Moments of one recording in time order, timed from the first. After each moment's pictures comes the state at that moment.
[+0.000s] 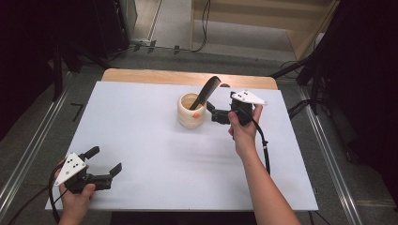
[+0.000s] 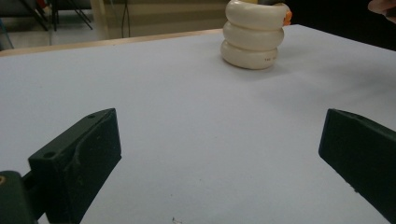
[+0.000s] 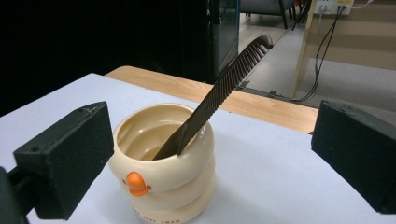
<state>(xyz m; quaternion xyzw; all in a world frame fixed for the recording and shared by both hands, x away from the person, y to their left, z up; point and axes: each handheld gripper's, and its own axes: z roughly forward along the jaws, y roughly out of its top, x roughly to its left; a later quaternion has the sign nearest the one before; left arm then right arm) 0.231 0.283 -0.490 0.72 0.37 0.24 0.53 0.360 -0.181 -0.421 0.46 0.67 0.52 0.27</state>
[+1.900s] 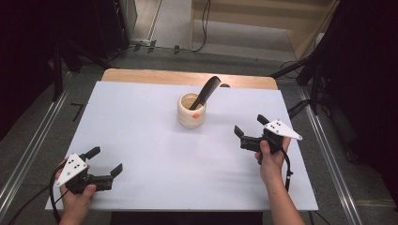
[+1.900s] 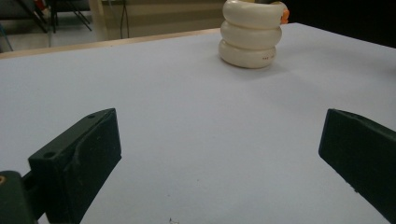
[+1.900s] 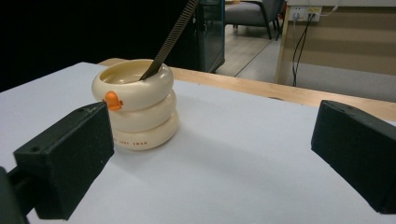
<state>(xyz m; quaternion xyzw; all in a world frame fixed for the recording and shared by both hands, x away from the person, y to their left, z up) 0.230 0.281 -0.490 0.72 0.37 0.25 0.53 0.284 -0.256 -0.457 0.46 0.65 0.53 0.29</state>
